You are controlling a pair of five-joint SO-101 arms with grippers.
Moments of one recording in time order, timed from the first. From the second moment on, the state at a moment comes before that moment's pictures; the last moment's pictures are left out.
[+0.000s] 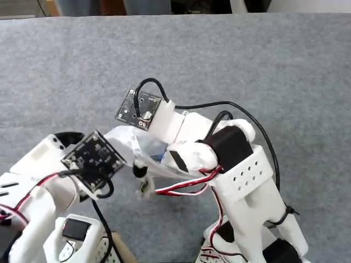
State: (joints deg) left arm 8.1 -61.6 9.5 100.8 -44.1; right arm -34.3 -32.4 8.3 97.4 32.5
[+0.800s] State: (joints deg) left arm 29.7 -61.5 13.5 100.8 -29.2; right arm -38.8 -35.4 7.4 100.6 33.1
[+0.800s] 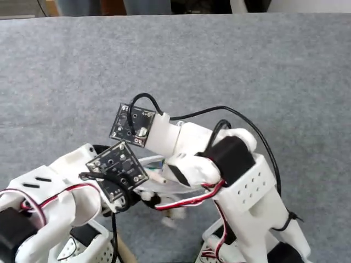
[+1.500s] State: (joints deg) left arm 30.9 -61.5 15.6 100.8 -23.2; right arm -38.7 -36.0 6.9 100.5 33.1
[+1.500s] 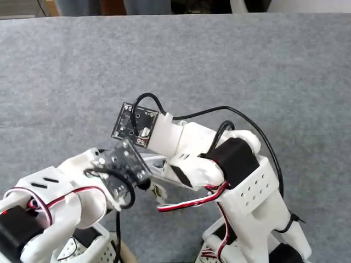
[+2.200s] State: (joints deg) left arm 12.7 -61.5 19.6 100.7 -7.7; right arm -43.3 -45.7 1.8 100.9 18.2
